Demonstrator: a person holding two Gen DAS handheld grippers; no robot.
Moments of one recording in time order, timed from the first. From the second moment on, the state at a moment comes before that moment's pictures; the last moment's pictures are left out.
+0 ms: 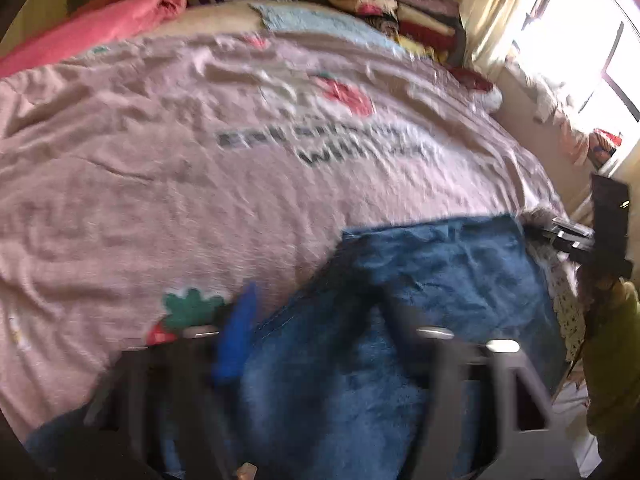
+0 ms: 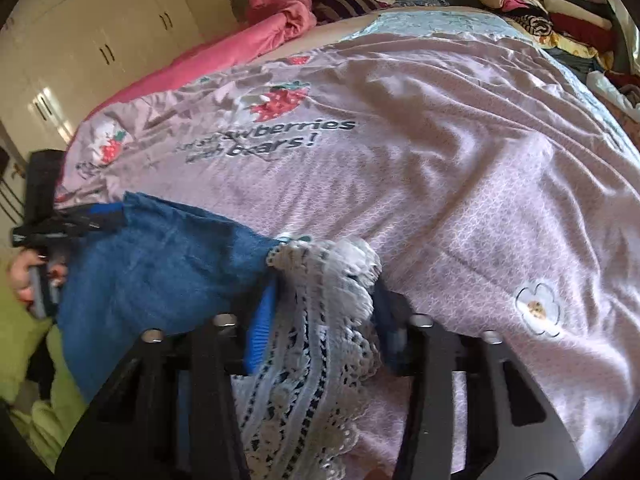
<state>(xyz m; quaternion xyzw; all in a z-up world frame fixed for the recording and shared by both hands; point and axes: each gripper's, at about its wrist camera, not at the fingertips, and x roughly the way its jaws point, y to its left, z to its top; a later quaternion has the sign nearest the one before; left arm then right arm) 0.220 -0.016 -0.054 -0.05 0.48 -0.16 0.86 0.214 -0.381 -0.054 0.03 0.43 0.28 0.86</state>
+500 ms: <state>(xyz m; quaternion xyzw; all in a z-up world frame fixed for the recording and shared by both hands) 0.225 -0.026 -0.052 -0.01 0.45 -0.11 0.89 0.245 -0.359 -0.055 -0.07 0.43 0.23 0.87</state>
